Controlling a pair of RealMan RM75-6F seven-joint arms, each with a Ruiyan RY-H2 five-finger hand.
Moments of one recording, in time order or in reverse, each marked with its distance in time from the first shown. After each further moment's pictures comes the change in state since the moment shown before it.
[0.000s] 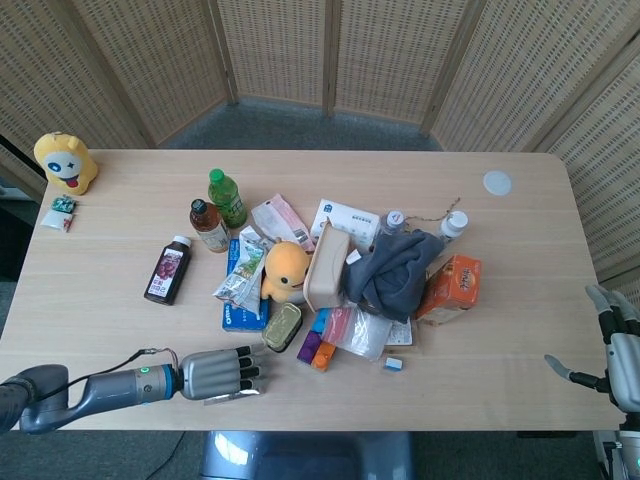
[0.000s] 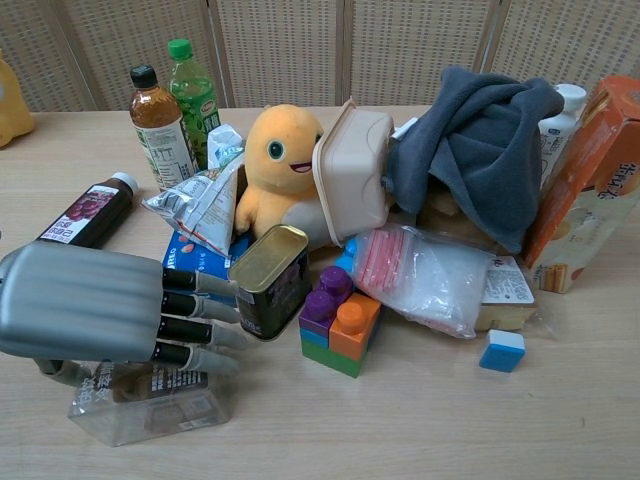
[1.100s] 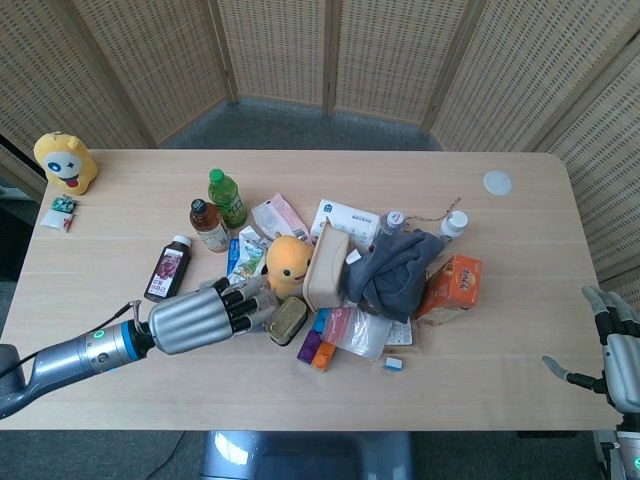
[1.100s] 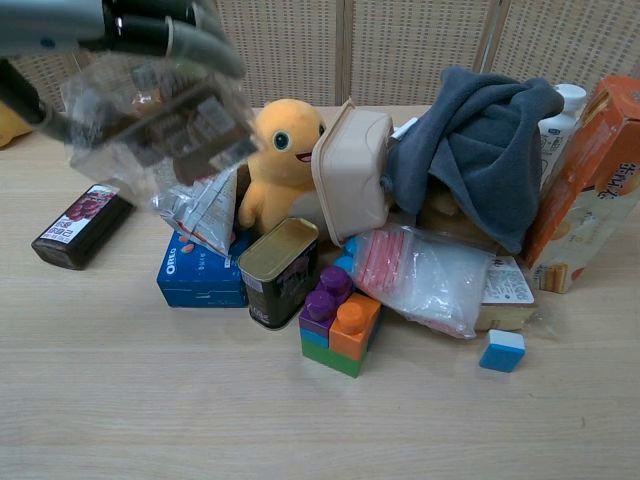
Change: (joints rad) left arm 0.022 0.285 -0.174 -0.134 -0.091 0.392 0.095; right arm -0.001 -0.003 -0.005 -0.010 -0.006 -0.001 -0.024
